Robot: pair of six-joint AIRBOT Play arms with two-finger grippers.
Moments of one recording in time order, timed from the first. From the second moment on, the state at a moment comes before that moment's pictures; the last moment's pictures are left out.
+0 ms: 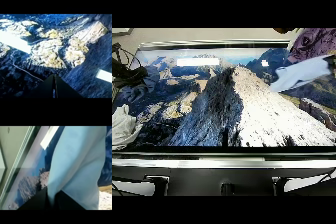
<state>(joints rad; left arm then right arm) 0.10 -1.63 1.96 1.51 -1.61 -1.86 -0.61 -1.77 2.03 -0.80 1.14 1.84</state>
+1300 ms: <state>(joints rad) 0.10 -1.63 1.96 1.51 -1.64 -1.86 -0.92 -1.14 0.89 -1.51 1.17 2.05</state>
